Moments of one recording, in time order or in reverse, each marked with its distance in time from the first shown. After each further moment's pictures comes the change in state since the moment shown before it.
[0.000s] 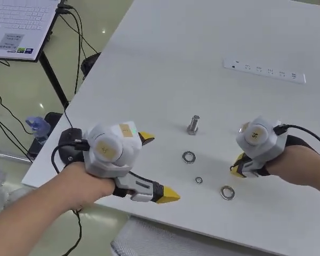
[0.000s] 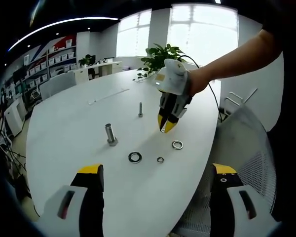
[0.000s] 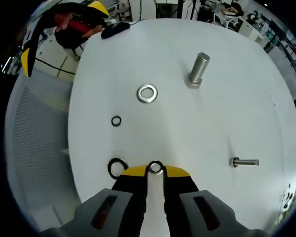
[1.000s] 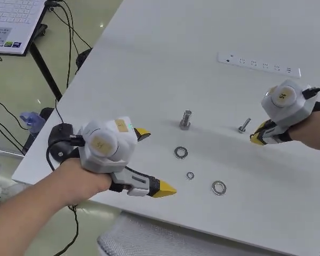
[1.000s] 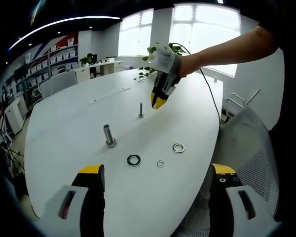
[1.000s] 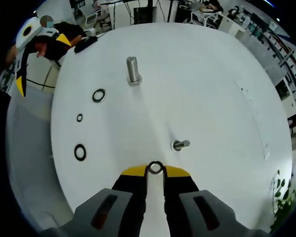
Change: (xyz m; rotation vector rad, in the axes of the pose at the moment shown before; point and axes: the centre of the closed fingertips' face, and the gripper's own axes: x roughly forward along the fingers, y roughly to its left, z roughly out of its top) left arm 0.015 0.000 0.004 -0.017 -0.001 0.013; right arm -0.049 -0.082 -0.017 0.078 -0.006 -0.105
